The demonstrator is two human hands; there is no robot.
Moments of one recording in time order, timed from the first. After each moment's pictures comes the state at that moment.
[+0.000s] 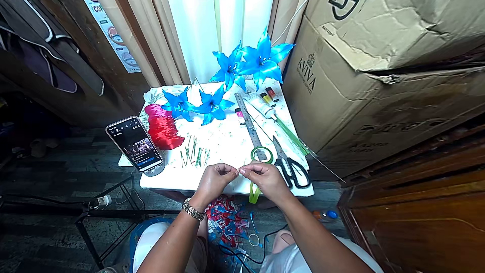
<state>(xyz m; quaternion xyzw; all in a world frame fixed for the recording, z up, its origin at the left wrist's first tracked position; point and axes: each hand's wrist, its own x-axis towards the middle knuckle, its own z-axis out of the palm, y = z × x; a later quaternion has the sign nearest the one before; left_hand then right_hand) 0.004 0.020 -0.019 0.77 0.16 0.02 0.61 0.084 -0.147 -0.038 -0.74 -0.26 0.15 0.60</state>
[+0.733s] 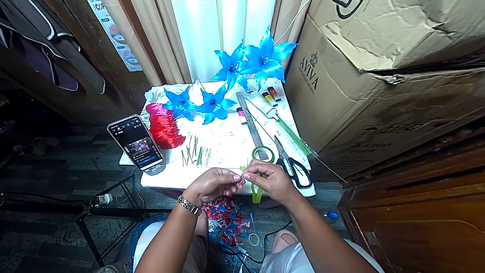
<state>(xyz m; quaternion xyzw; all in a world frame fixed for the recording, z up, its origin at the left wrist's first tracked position) 0.000 0.041 -0.021 0.52 0.07 -0.20 0.83 0.090 -0.156 -0.036 -0.64 -0.39 0.15 0.64</state>
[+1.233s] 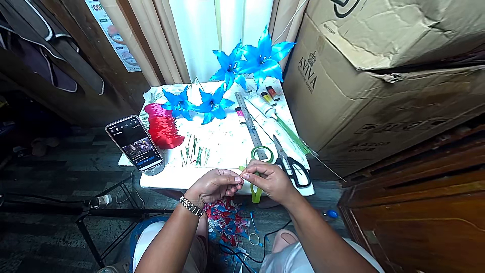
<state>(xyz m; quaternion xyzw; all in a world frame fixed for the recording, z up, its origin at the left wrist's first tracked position) 0.003 0.034 -0.025 0.48 0.07 -0.21 0.85 0.090 -0.157 -0.037 -0.64 -0.40 0.14 0.64</state>
